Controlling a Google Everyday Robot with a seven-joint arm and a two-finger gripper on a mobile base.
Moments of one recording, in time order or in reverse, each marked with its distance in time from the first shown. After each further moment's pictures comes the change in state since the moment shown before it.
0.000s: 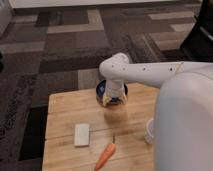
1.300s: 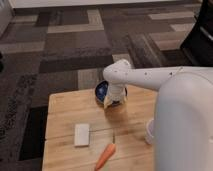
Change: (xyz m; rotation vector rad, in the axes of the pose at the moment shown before) arm -0.011 -0.018 0.023 -0.023 0.003 0.036
